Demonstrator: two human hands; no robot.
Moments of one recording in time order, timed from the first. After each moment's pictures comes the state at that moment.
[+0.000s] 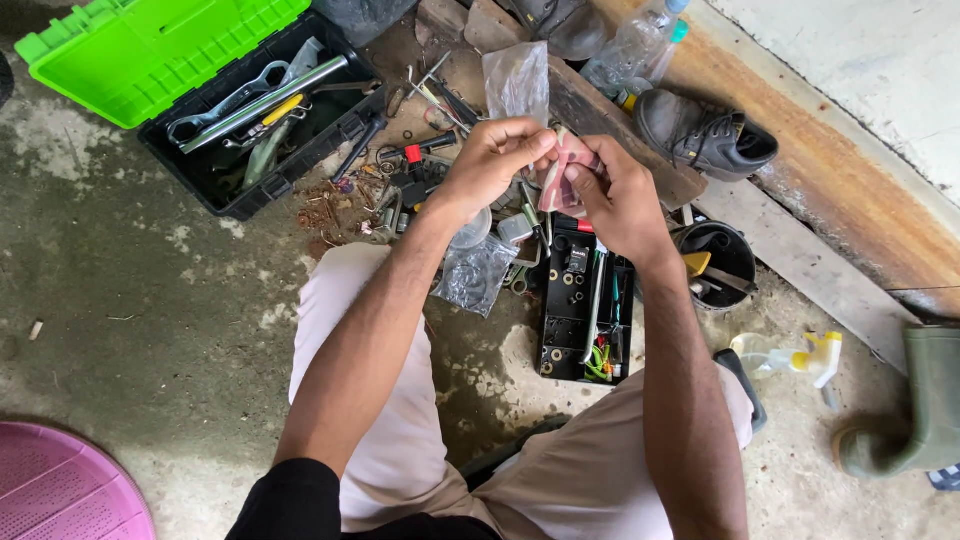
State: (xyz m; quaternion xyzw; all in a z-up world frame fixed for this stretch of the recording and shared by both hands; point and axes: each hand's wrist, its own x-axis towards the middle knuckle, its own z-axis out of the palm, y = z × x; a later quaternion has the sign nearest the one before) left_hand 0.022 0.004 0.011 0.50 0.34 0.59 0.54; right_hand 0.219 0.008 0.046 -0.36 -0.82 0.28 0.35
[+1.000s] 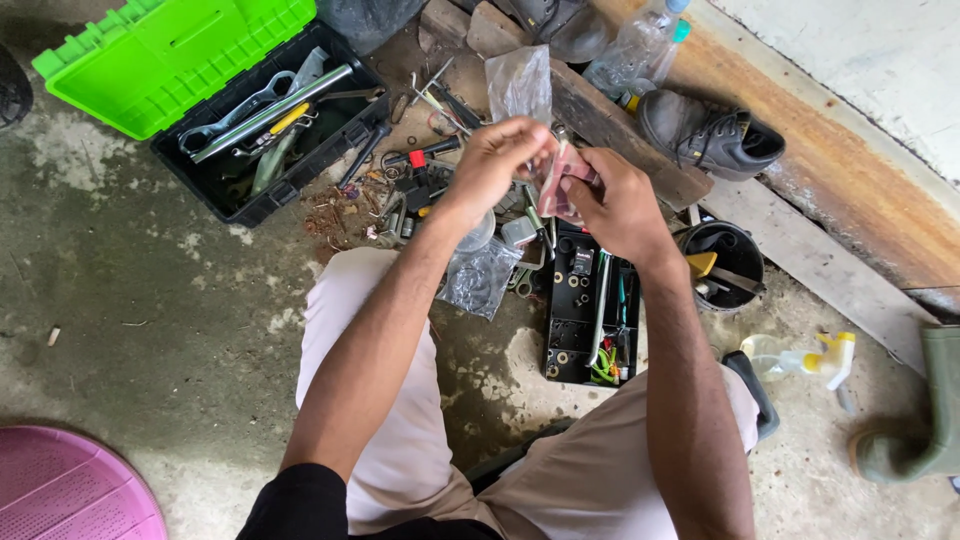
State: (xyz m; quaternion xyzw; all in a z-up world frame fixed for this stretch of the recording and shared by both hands) left_hand 0.026 0.007 -0.008 0.48 0.41 0.57 0.52; right_hand 0.234 0.026 0.015 -0.34 -0.85 0.22 0.34
